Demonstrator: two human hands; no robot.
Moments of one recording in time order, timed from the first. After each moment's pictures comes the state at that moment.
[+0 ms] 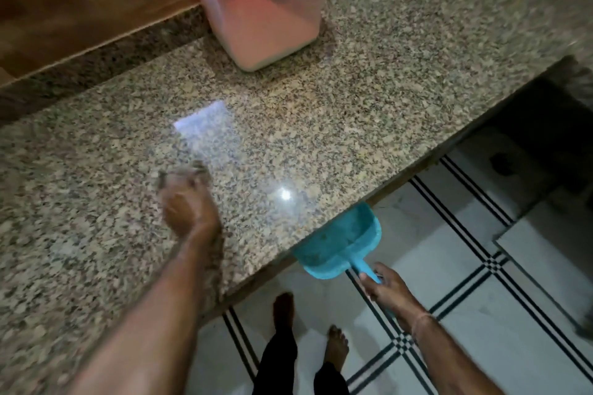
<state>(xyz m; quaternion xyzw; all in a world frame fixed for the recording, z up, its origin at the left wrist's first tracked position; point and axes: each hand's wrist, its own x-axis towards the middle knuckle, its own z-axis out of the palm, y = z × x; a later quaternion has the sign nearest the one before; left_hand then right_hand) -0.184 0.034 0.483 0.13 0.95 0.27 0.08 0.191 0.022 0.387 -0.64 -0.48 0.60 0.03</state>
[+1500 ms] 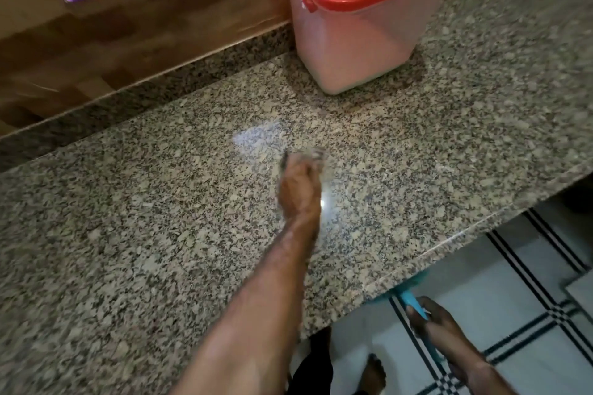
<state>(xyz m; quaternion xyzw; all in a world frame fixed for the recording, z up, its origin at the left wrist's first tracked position) -0.224 0.116 0.463 0.32 0.86 0.36 0.19 0.105 0.036 0.391 -0.65 -0.45 0.61 -0.01</state>
